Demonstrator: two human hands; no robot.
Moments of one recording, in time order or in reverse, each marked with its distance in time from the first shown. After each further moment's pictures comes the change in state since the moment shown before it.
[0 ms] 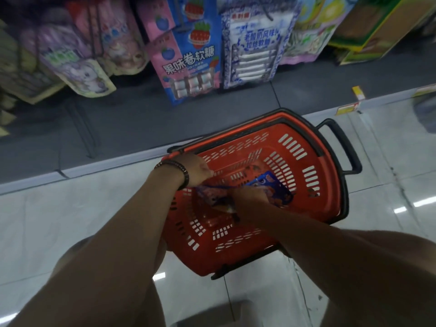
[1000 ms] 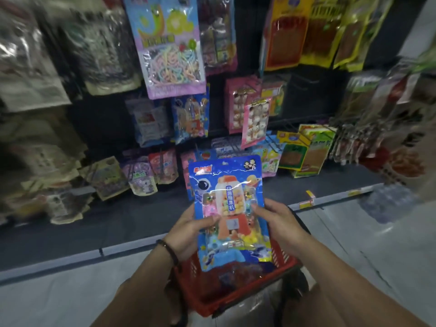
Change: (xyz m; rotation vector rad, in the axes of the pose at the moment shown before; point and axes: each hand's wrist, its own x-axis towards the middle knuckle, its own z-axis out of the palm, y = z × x) left_hand -0.256 0.049 0.024 -1.480 0.369 0.623; right_hand -0.296 0.040 -0.141 1.535 0.622 -0.375
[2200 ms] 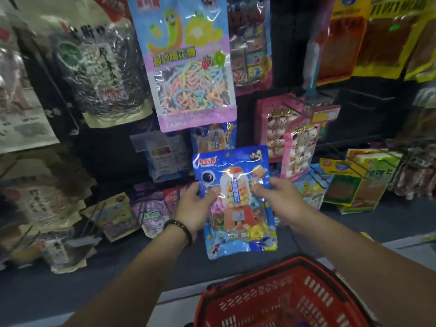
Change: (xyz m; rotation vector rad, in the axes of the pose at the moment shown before) left_hand 0.198 0.104 -0.083 0.295 0.330 0.206; right_hand 0.242 -0.074 0.056 -0.223 0.020 -0.135
